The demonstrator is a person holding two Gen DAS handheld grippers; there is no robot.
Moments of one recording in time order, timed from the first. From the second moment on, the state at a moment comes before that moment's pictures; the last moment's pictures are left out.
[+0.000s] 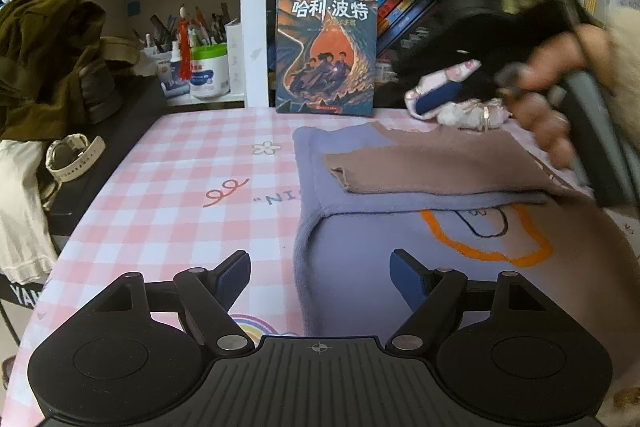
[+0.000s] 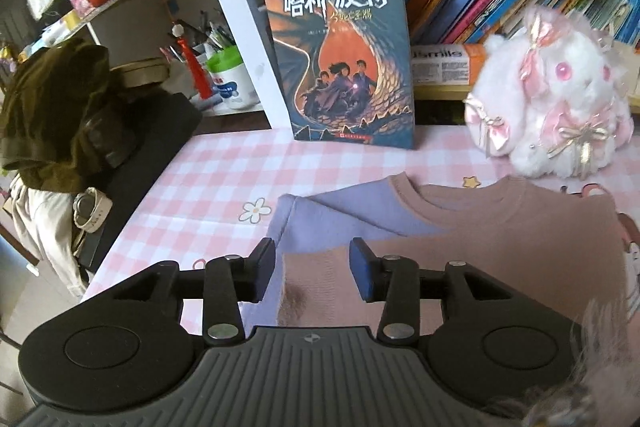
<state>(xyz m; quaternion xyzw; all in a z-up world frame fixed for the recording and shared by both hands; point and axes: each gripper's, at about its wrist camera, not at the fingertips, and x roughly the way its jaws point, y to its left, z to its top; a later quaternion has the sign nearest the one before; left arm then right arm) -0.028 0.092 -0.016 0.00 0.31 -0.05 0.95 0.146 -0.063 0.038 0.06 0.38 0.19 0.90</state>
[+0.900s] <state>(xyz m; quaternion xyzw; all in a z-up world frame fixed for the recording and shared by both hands) -0.030 0.082 -0.020 -0.04 0.32 -0.05 0.94 0.043 -0.249 -0.016 0.02 0.45 0.01 0.89</state>
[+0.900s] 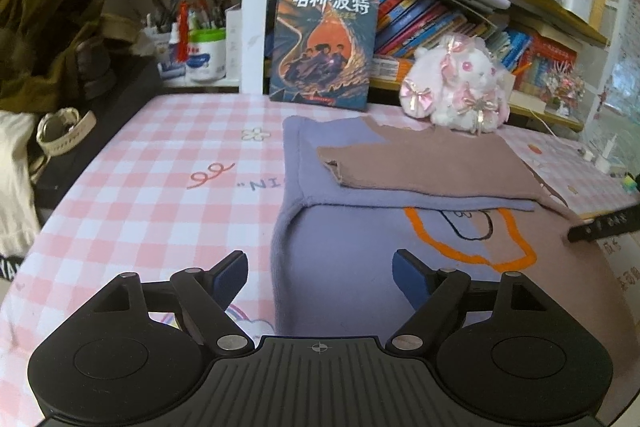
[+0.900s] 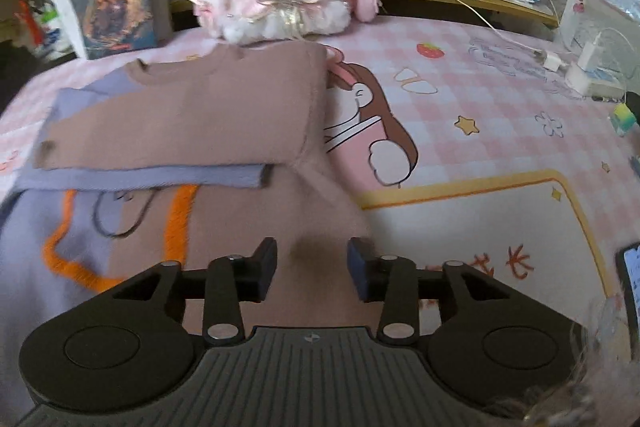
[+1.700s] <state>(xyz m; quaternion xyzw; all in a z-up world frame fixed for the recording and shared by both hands) -0.141 -0.002 -0.022 -0.04 0.37 0.00 0.93 -0.112 -0.300 -0.020 0.08 0.44 0.05 0.89</state>
